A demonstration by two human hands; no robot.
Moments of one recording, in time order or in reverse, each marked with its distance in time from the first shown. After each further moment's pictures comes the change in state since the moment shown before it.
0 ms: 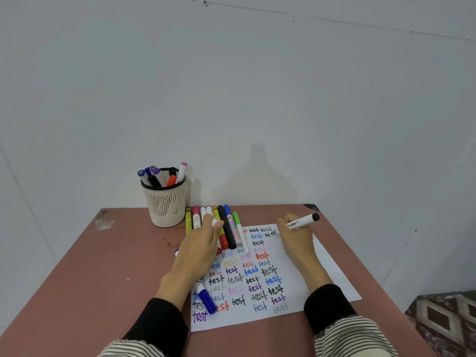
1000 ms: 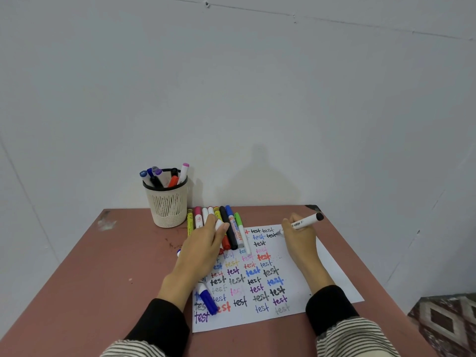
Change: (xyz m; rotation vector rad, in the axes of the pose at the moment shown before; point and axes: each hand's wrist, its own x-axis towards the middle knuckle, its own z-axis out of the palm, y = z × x) left_hand 0.001 -0.002 0.000 -0.084 0.029 0.051; right_hand 0.004 0.003 0.001 0.071 0.069 0.051
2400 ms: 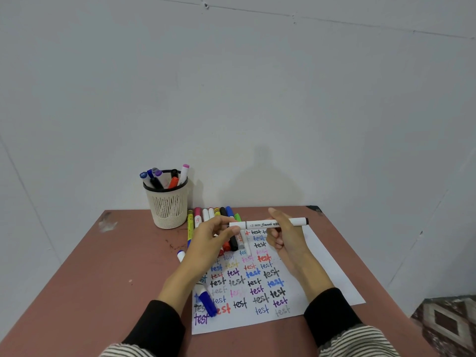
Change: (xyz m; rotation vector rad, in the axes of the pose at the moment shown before) left_hand 0.008 0.012 0.001 -0.588 -0.044 -0.103; right_hand -0.015 -0.032 0.015 0.544 -0.333 0.255
